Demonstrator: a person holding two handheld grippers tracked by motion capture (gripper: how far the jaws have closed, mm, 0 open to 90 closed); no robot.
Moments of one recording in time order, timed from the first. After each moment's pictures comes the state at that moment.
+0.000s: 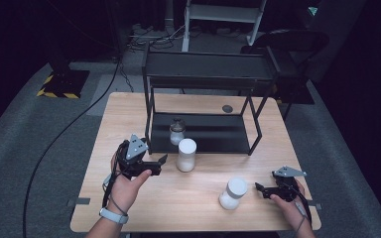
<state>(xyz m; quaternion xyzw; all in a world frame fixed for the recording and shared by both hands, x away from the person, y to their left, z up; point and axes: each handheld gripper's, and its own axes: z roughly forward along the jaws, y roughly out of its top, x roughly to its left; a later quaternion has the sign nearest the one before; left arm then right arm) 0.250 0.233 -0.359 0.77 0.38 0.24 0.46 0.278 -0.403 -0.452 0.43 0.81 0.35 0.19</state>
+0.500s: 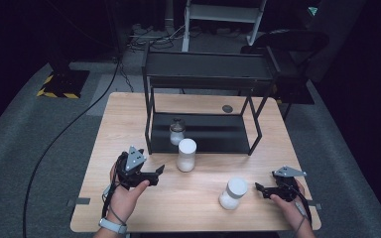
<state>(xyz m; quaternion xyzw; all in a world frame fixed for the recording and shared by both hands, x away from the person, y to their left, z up) 0.240 0.237 -0.389 0.77 0.39 0.23 0.44 0.278 -0.403 -0.452 0.43 0.81 0.35 0.19</state>
